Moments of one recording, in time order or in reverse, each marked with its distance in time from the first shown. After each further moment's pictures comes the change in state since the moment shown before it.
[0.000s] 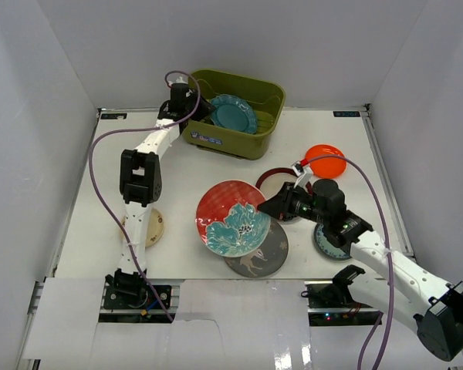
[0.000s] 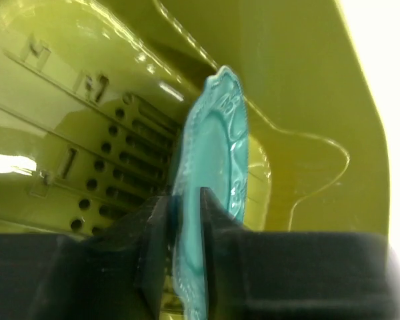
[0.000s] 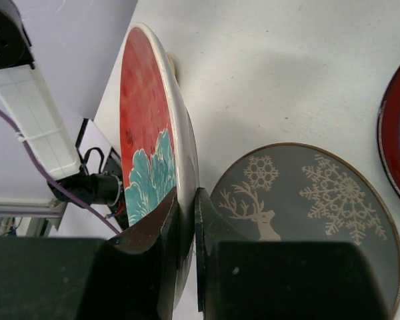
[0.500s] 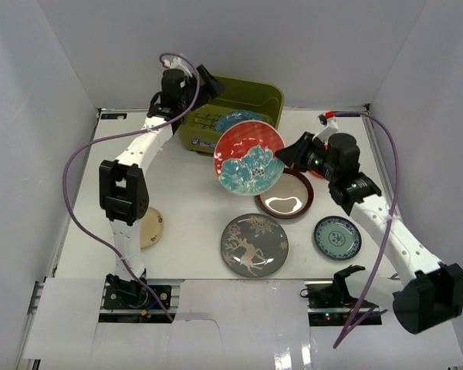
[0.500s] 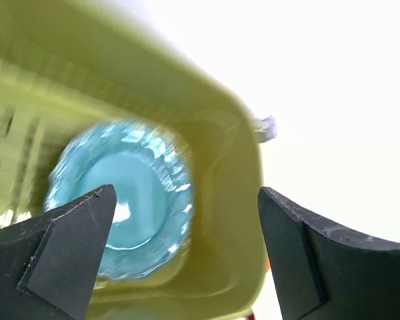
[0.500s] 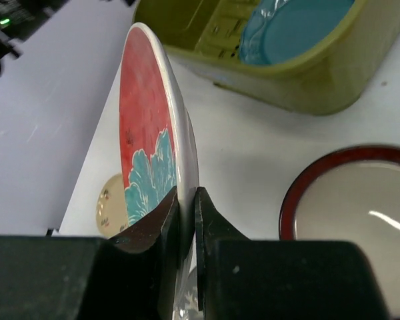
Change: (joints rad) left arm -0.058 -0.389 -0.330 0.081 -0.006 0.080; right arm -0.225 0.196 0.374 -0.131 0.105 -0.106
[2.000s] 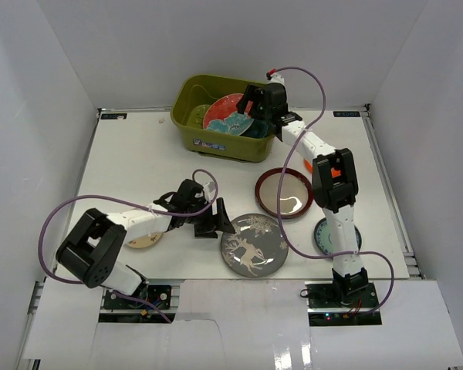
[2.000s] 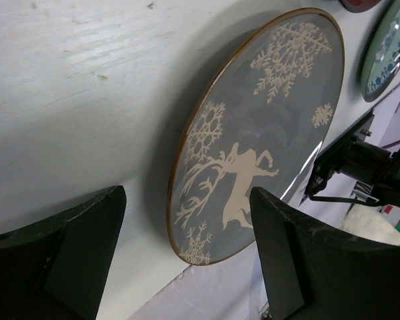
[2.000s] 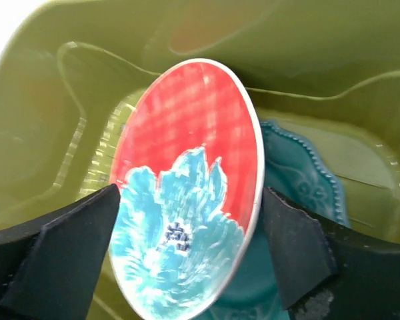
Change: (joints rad) left arm -0.322 -0.633 -1.244 -0.056 0.234 -0.009; right arm 0.010 1.244 1.100 0.069 0.268 -0.070
